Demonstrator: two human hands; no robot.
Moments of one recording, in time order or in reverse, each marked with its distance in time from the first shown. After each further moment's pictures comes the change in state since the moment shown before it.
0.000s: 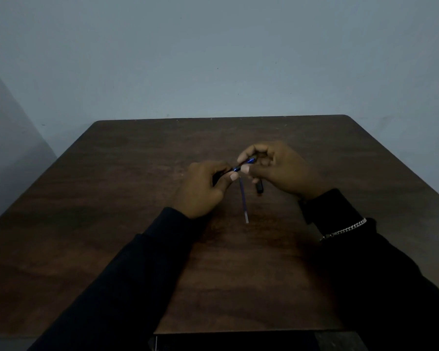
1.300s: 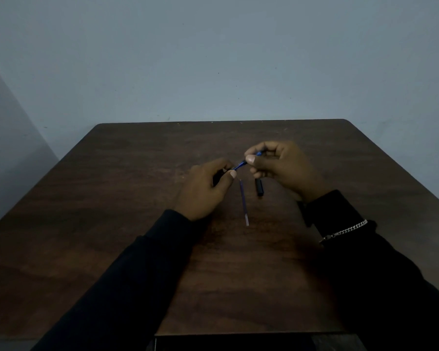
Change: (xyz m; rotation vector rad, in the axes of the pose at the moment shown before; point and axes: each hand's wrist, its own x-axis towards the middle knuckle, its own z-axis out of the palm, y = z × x) left_hand 0.000 -0.001 0.002 -0.021 0.004 -0.023; right_hand 0.000 -0.002 0.000 0.225 0.153 0.102
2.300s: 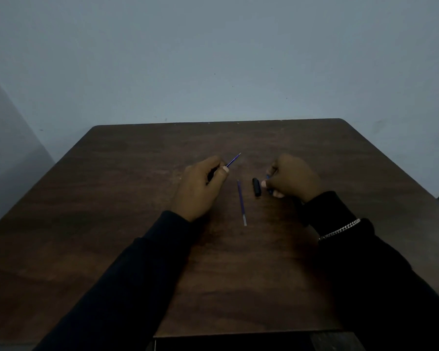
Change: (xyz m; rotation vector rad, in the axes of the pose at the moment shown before) left_hand 0.004 -0.015 0.007 -0.087 0.125 0.006; right_hand 0.011 0.014 -0.011 -0.764 0.051 0.467
